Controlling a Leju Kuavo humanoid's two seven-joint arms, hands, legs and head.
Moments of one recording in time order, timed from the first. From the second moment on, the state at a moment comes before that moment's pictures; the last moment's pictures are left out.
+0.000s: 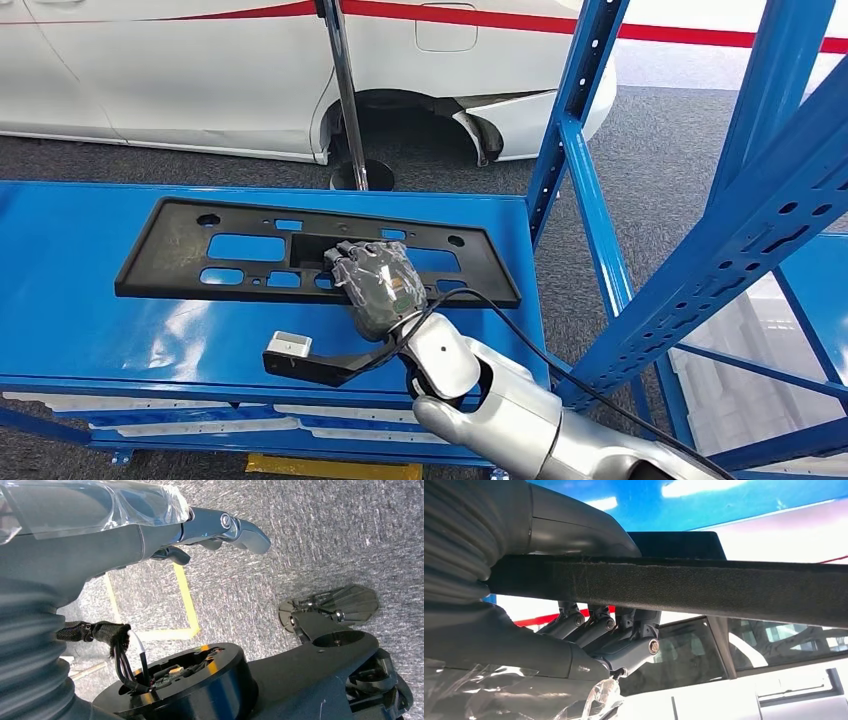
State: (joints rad) left arm -0.17 -0.02 -1.37 -0.22 1.00 0.26 0.04; right arm -0.70 0.06 1.31 -1.35 0.88 -0.19 0.17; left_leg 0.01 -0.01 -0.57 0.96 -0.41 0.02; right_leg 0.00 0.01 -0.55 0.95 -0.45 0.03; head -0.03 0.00
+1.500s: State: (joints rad) left arm -0.18 -0.01 -1.37 -0.22 0.98 0.24 0.03; right arm -0.66 -0.01 1.26 -1.54 0.94 -0.18 0.17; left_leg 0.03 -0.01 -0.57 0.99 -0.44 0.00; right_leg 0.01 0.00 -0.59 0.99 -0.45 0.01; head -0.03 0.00
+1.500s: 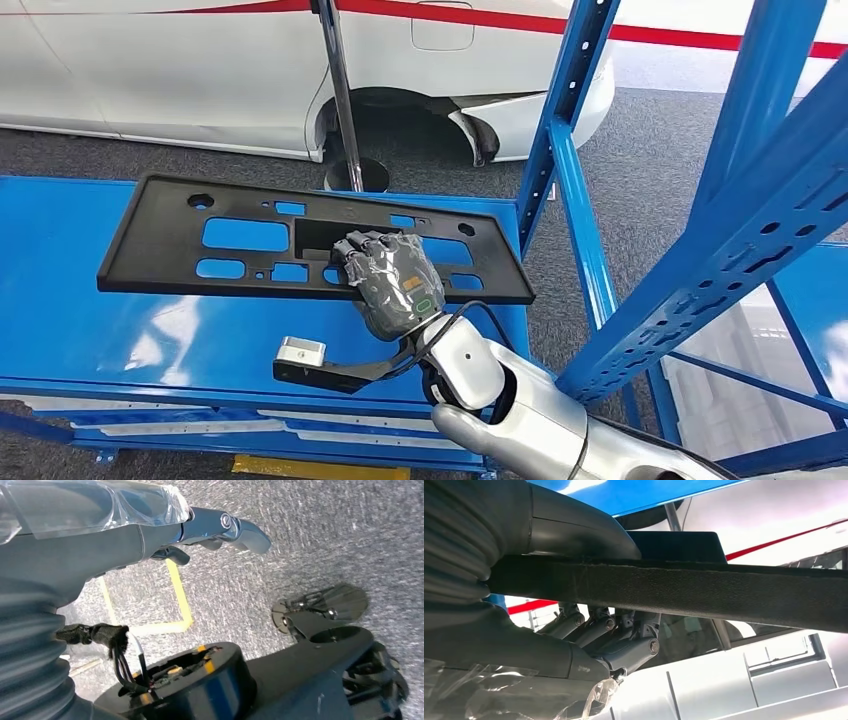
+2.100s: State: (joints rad) left arm -0.18 -0.01 -1.37 -0.22 0.98 0.23 0.03; right arm -0.65 -0.01 1.26 -1.56 0.94 -0.18 0.17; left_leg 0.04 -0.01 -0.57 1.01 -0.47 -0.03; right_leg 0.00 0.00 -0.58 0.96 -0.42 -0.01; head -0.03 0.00
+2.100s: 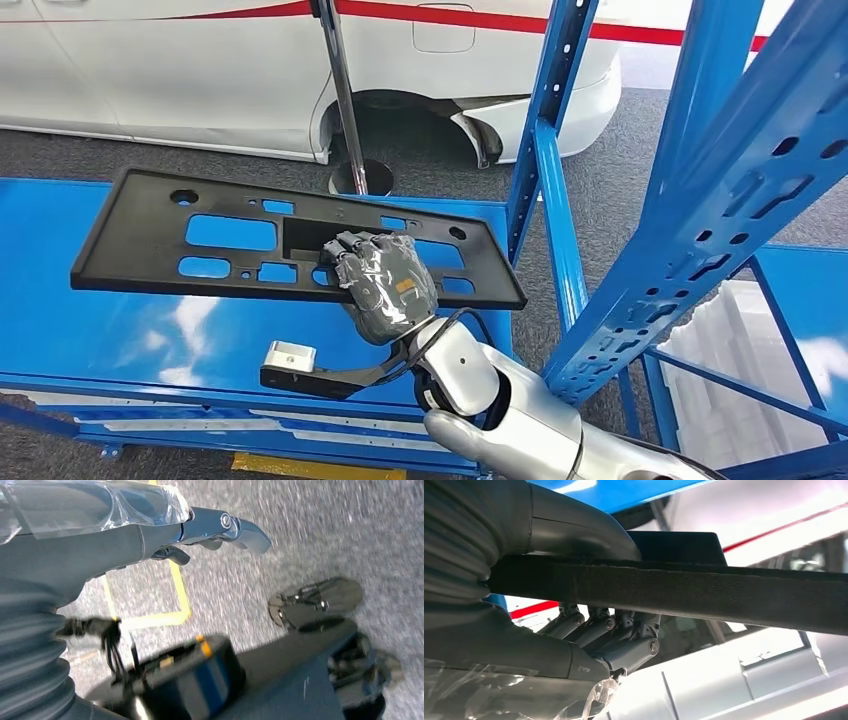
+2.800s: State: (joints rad) left arm -0.18 -0.02 -1.37 -0.22 0.98 0.22 0.02; right arm -0.64 -0.02 1.24 -1.56 0.94 -0.18 0.17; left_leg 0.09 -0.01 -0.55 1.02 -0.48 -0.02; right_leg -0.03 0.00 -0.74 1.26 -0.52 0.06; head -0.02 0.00
